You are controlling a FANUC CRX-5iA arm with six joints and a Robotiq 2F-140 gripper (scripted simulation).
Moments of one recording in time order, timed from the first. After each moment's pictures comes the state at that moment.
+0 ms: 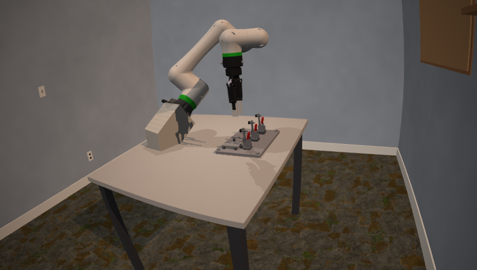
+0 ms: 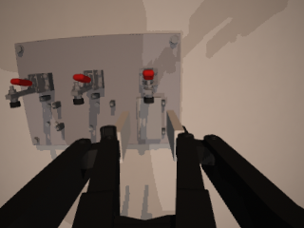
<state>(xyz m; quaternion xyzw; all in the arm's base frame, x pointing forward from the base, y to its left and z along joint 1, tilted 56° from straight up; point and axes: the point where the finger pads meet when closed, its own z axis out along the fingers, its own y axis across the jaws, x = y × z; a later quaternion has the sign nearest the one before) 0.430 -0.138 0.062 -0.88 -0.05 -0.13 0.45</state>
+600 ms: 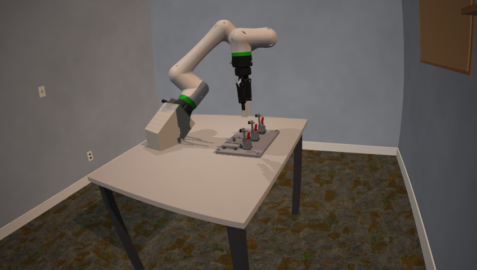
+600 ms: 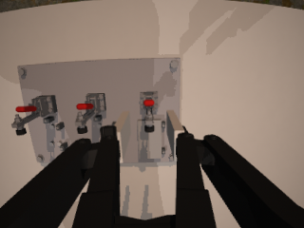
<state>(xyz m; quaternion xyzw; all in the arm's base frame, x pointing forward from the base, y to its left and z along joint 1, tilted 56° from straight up) 0.476 -0.140 0.075 -0.88 -0.05 -0.13 0.45</state>
